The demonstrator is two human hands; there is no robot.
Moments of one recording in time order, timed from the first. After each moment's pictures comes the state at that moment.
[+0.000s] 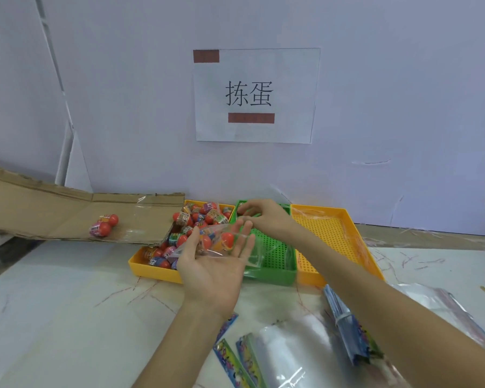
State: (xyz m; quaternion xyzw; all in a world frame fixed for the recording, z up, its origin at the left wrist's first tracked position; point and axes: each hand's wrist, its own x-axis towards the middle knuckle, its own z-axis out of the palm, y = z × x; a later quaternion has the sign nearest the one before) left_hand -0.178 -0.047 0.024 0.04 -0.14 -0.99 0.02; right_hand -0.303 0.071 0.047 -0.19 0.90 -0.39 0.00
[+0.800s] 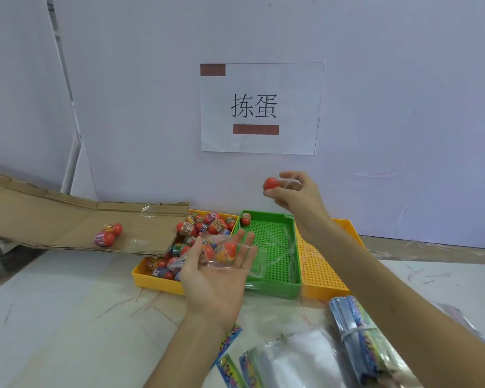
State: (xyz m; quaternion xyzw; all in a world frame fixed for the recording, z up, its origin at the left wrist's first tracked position) left_hand -0.177 -0.051 0.028 0.05 -0.17 -0.98 0.03; right_hand -0.289 0.090 0.098 -0.07 0.69 -0.72 -0.09
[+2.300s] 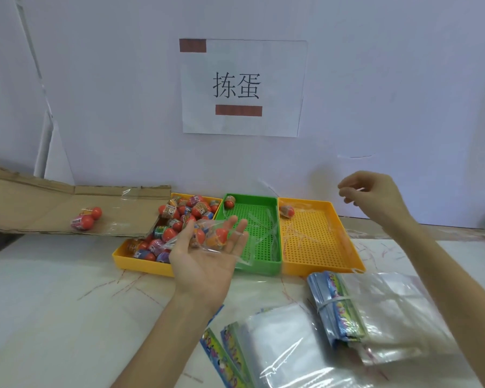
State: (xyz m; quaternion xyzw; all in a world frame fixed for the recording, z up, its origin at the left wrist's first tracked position) left_hand -0.177 -0.043 0.019 0.03 -0.18 -0.98 0.00; right_hand -0.271 0.249 0.084 -0.05 0.87 -0.43 -0.23
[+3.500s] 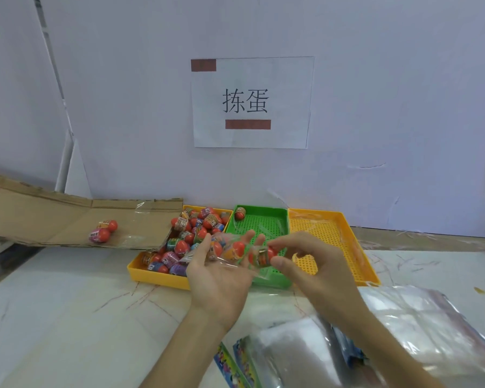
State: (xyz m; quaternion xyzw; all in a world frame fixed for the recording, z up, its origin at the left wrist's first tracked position) left_hand -0.174 -0.040 0.016 0.01 -0.21 -0.98 -0.04; right_hand -0.167 0.130 0.037 -0.29 0.77 -0.53 -0.21
